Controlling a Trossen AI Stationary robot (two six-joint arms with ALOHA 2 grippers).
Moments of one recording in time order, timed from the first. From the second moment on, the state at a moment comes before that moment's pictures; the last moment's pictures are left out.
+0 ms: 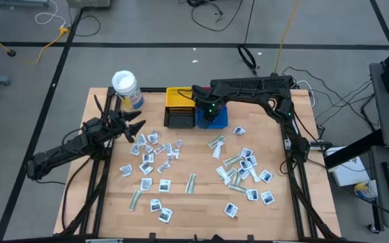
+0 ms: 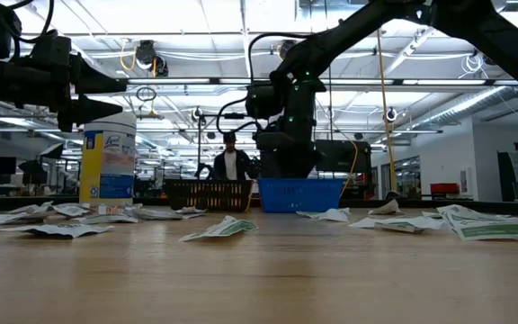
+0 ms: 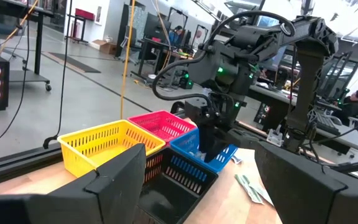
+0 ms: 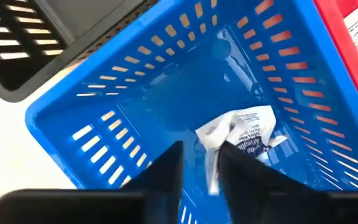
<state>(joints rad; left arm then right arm) 0.44 0.02 0.02 0.06 -0.05 -0.29 -0.44 2.17 1.75 -1.00 -0.08 0.17</state>
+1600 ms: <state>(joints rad) 0.44 0.02 0.02 0.06 -0.05 -0.30 -0.20 1.60 1.24 -1.09 -0.08 0.79</state>
